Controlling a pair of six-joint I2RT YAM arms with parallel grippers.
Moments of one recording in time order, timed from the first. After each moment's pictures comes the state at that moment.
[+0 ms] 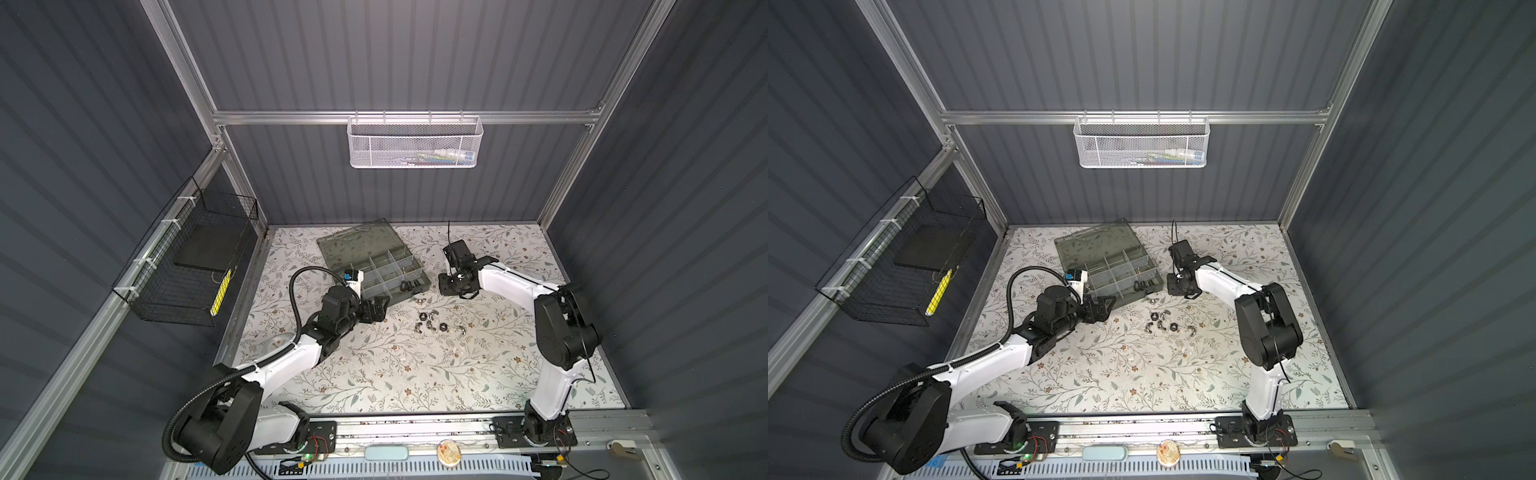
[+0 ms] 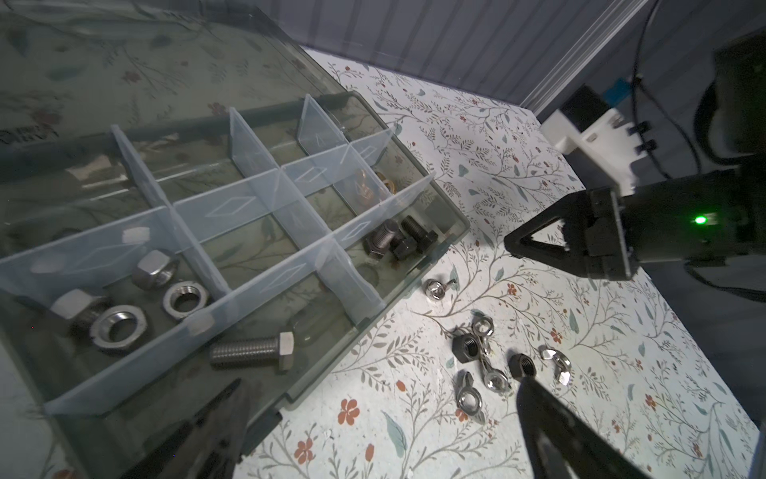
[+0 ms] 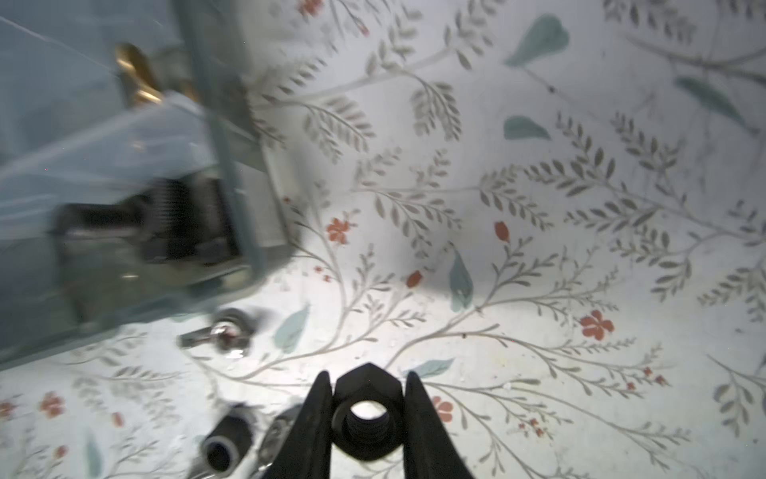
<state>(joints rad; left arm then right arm) -0.53 1.26 0.56 0.24 0.11 -0.41 0.46 1.85 1.35 -0.58 0.02 0.31</state>
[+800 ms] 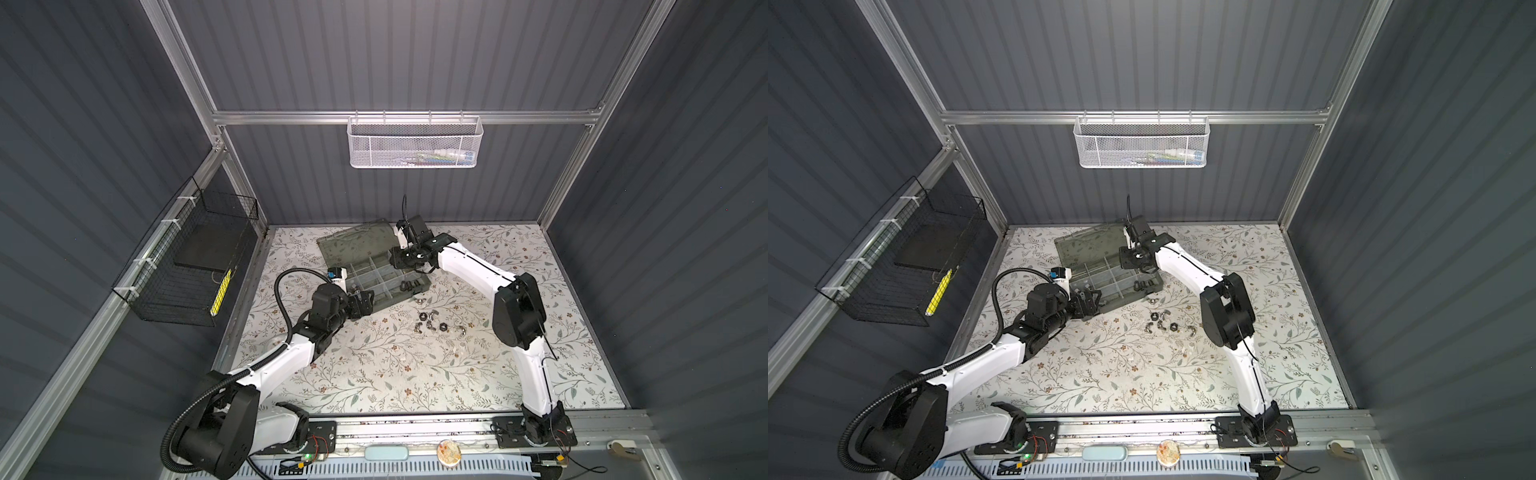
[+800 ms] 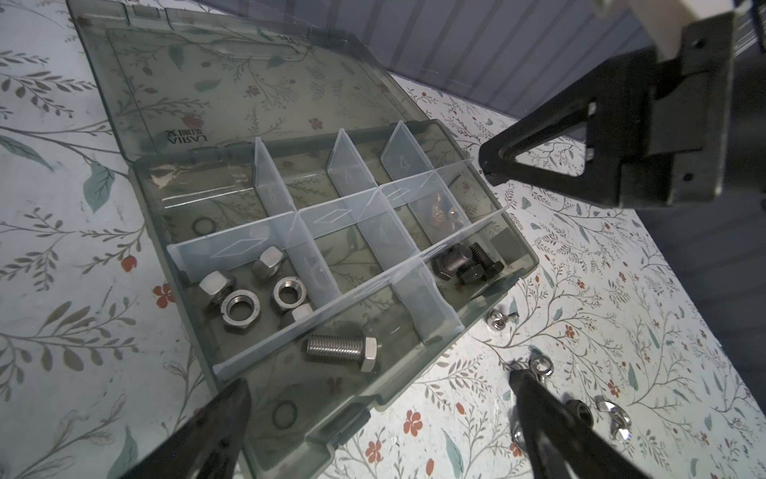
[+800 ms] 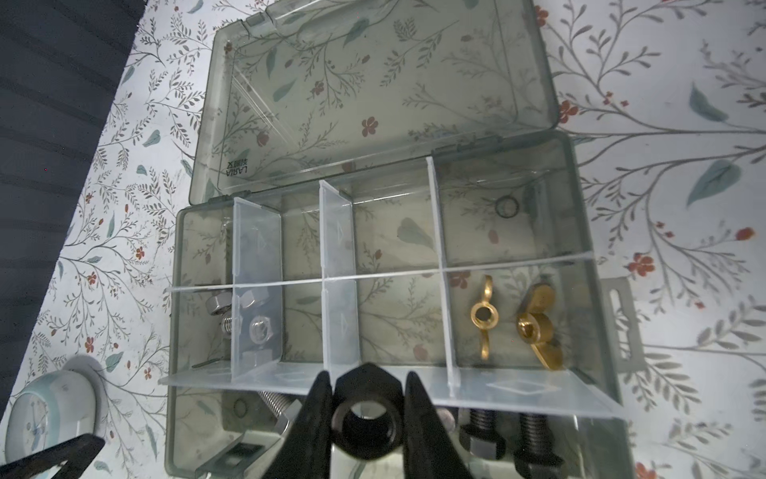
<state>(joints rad) -0.41 1.26 0.56 0.20 0.09 -0.46 0.62 2.23 1.98 -0.62 -0.12 0.39</state>
